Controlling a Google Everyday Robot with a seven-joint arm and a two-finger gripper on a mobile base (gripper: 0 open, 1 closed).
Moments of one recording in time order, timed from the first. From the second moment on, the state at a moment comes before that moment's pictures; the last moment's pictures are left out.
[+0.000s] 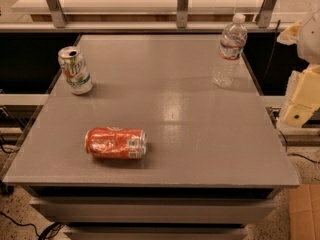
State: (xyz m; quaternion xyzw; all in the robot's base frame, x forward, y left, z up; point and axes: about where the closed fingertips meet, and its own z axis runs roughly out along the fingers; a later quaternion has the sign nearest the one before) arm 0.438 -0.215 0.981 -0.60 0.78 -0.04 0.17
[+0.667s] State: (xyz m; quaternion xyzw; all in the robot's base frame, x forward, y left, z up) arm 0.451 -0.204 0.976 -0.62 0.77 -0.03 0.18
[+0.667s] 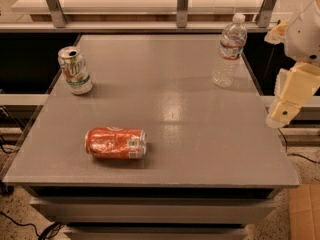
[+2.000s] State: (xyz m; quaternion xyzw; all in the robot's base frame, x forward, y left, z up) arm 0.544 -0.200 0.919 -0.59 0.79 -0.02 0.15
